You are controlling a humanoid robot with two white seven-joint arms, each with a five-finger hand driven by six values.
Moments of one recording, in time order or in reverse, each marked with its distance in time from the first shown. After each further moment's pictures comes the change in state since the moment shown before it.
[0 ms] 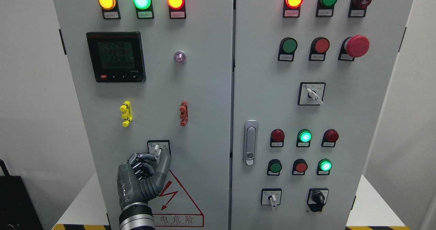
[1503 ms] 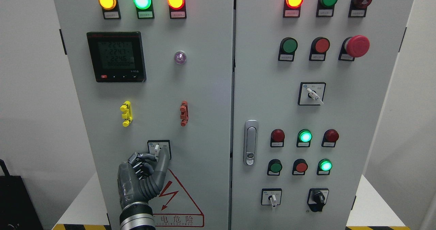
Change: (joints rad) left arm -0.003 -0.001 -0.001 0.003 0.001 0.001 -0.001; right arm 0.000 0.000 0.000 0.000 0.000 0.000 0.000
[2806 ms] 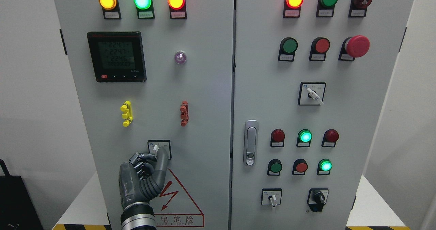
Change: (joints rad) left arm 0.001 0.000 -0.005 0.001 0.001 0.001 -0.001; right arm 0.000 0.000 0.000 0.000 0.000 0.000 0.000
